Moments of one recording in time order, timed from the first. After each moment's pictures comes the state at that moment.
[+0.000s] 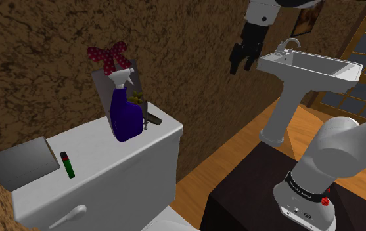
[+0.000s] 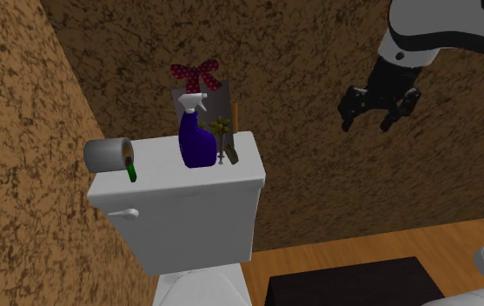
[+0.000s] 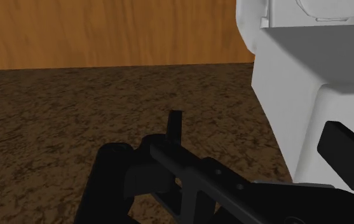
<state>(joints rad) 0.06 -0.67 0.02 -2.23 0.04 1.66 0.15</state>
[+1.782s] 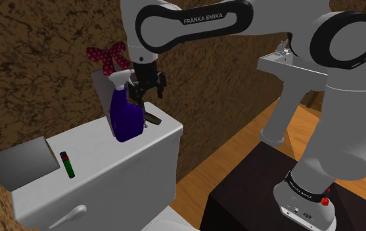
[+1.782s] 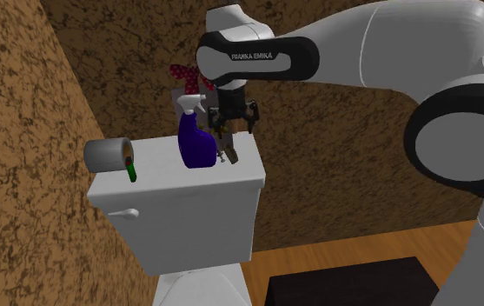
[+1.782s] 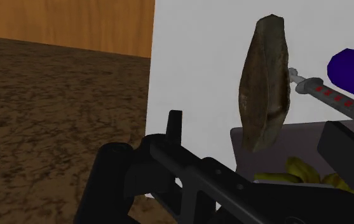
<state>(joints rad) 0.26 0.31 0.35 -1.49 -0.14 1.71 0.54</state>
